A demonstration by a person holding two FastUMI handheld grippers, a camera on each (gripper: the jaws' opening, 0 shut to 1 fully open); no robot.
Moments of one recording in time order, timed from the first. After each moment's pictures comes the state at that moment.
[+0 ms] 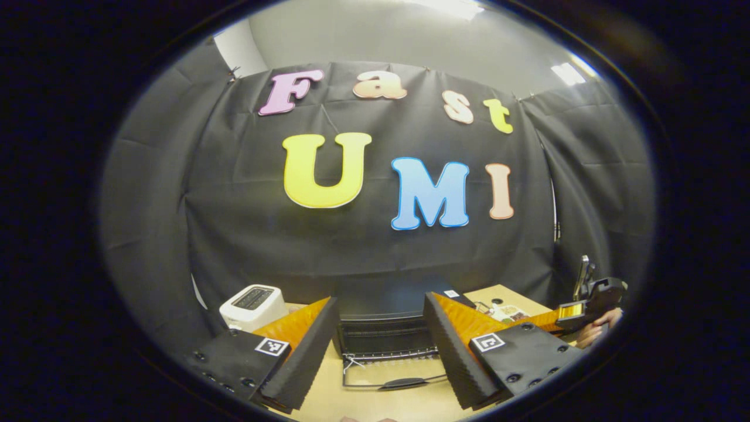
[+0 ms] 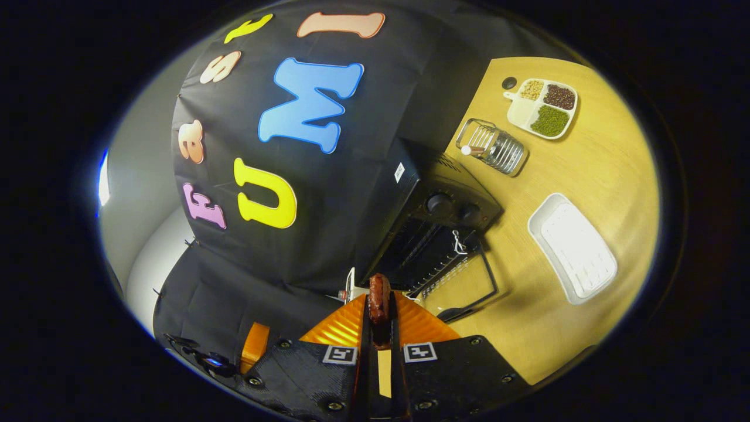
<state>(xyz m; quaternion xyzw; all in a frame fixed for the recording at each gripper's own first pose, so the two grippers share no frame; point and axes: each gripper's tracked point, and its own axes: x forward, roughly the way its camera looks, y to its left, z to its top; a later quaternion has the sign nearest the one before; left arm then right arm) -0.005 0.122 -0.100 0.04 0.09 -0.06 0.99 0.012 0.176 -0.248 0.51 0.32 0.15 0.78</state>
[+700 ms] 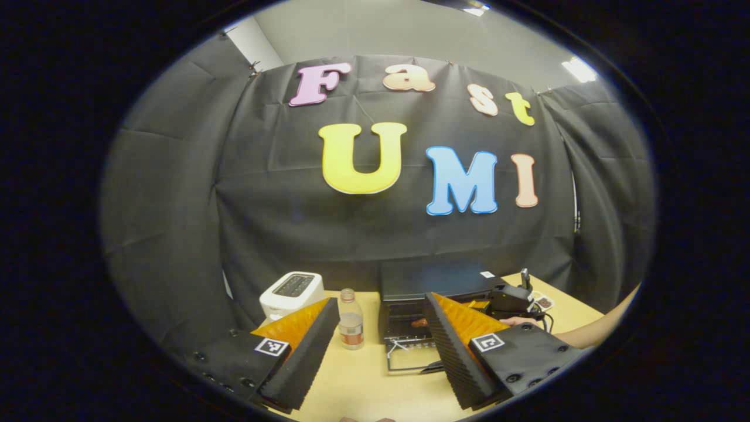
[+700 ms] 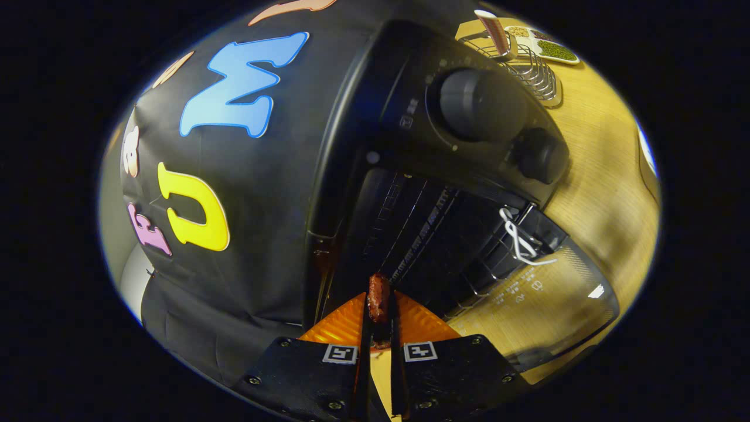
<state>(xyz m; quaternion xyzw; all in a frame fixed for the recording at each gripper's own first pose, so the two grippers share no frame) -0.042 0.214 -0.116 0.05 0.13 0.00 0.99 0.156 0.291 -0.373 0.55 0.33 0.05 0.77</state>
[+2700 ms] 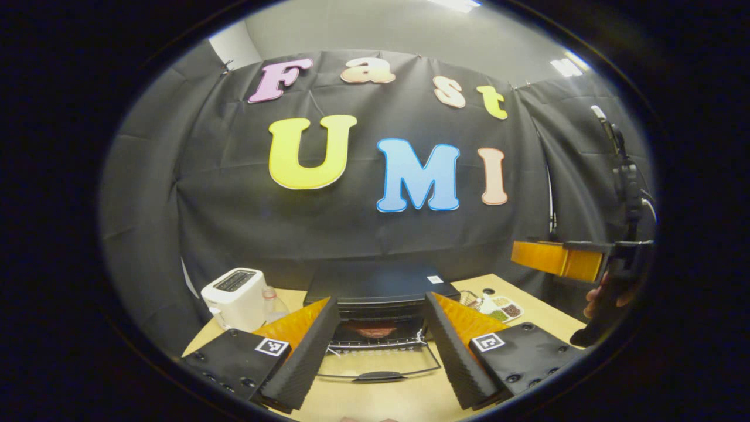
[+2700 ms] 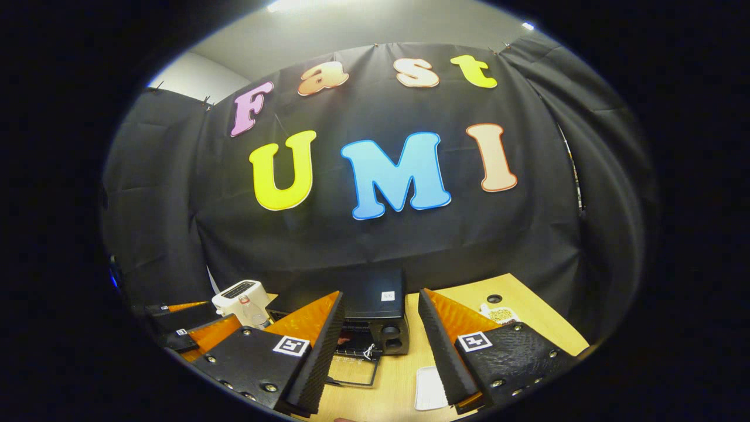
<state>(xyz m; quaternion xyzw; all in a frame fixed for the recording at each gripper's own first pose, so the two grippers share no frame) -0.008 0.047 -0.142 0.03 0.13 -0.07 0.99 0.014 0.120 -0.111 0.03 0.11 0.05 0.99</state>
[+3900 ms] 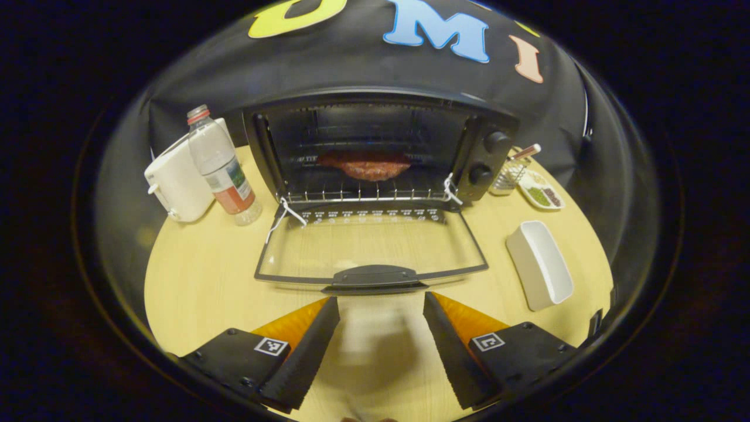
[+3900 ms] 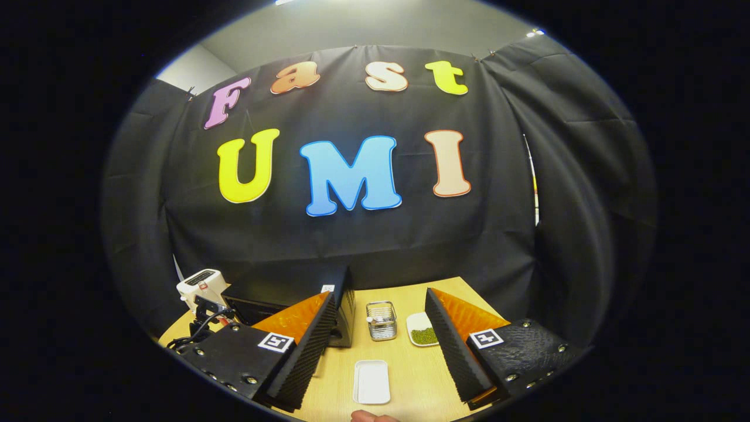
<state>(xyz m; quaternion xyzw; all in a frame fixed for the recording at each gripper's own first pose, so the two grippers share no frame) -0.016 0.066 -0.436 0.03 0.49 -0.04 0.87 -0.012 0.022 -0.115 -0.01 0.13 -0.03 0.99</state>
